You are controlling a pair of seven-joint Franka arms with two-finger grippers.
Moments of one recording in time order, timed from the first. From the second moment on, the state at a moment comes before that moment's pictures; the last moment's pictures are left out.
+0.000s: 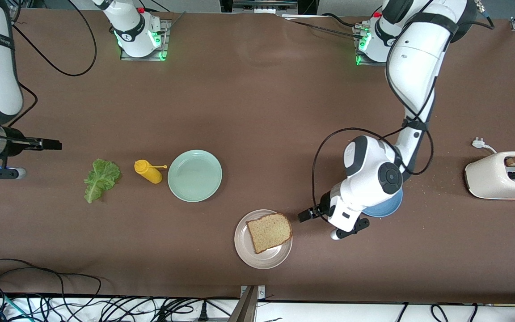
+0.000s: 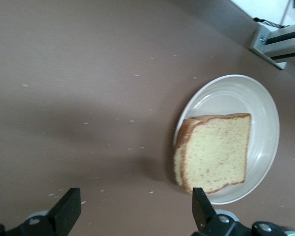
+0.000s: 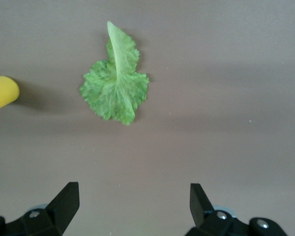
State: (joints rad) left arm -0.27 0.86 -0.11 -1.25 -0.28 2.26 -0.54; right arm -0.14 0.35 -0.01 -1.66 -0.06 1.78 -0.12
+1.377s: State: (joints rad) left arm -0.12 0.38 -0.05 -1.58 -0.01 1.83 -0.36; right arm -0.08 0.59 0.00 -1.80 -0.07 2.33 -0.14
